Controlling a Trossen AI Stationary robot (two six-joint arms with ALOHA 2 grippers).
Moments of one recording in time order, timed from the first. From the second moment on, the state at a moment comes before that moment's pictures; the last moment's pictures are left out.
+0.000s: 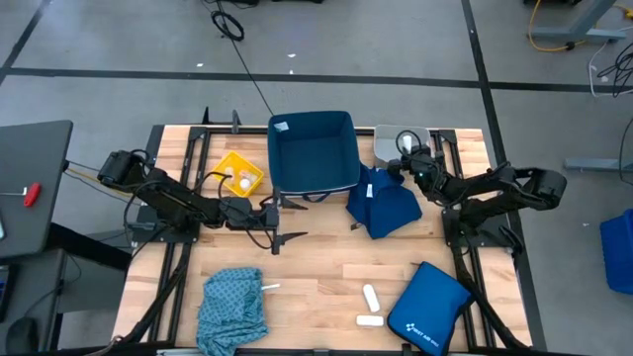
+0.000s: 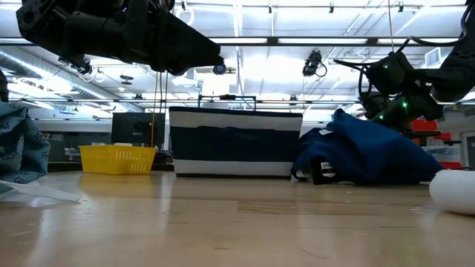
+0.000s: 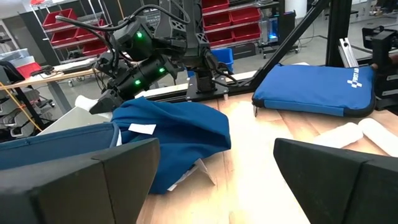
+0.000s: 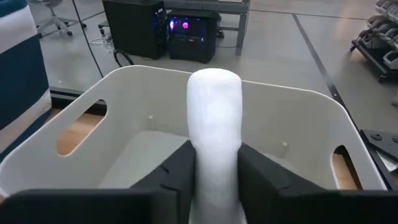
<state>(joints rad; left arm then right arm) -0.21 1.44 0.46 0.93 -0.28 0.20 -0.59 1.33 0.16 0.74 0.71 0.28</state>
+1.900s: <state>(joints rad) -0.19 1.44 0.46 0.89 -0.28 0.20 -0.21 1.33 0.16 1.21 0.04 0.03</state>
